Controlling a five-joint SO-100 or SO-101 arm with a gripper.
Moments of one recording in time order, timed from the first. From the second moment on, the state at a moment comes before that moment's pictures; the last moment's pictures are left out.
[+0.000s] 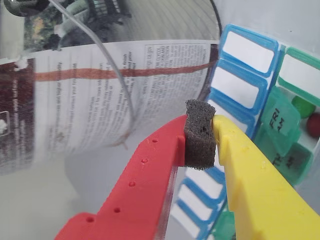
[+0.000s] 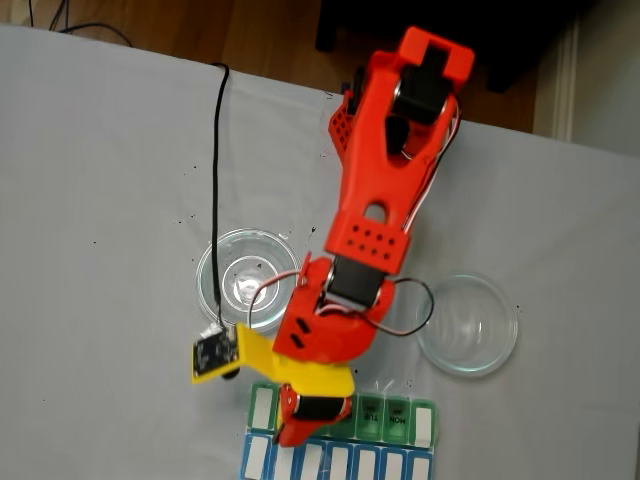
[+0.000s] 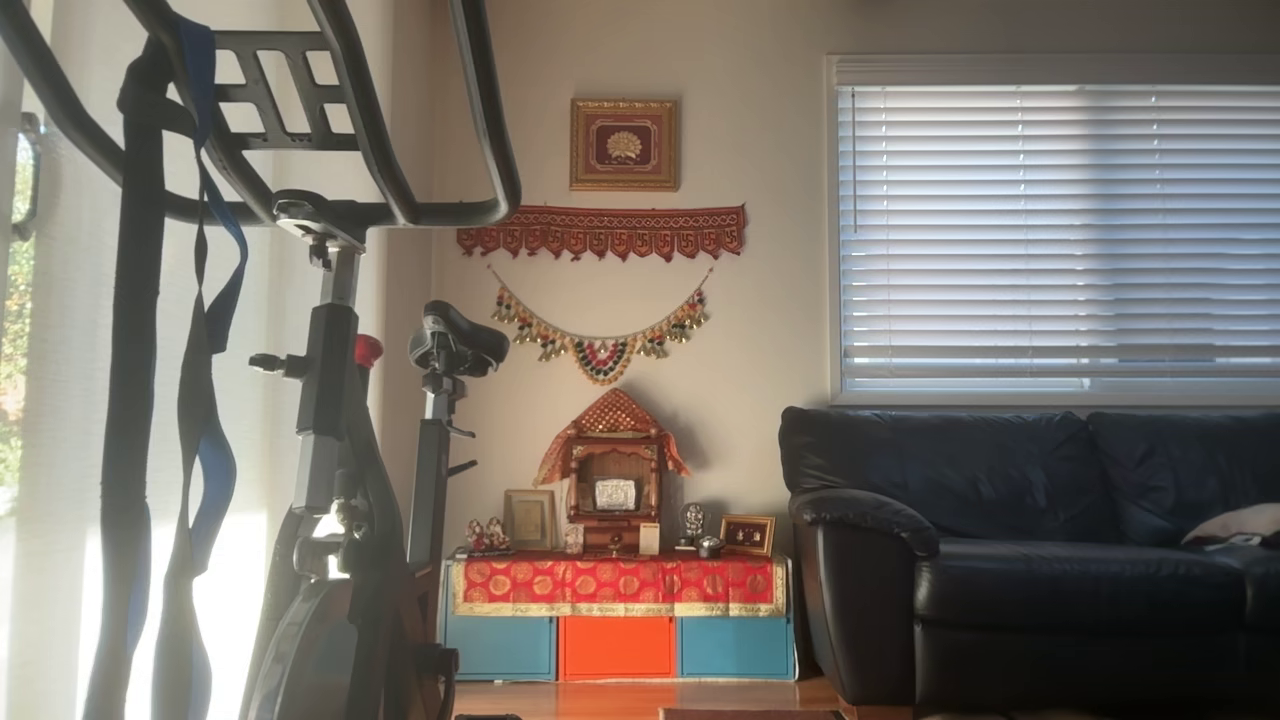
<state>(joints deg) 8.1 107.1 100.3 29.7 -20.5</state>
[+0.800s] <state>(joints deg) 6.1 97.1 99.0 36.9 -27.4</state>
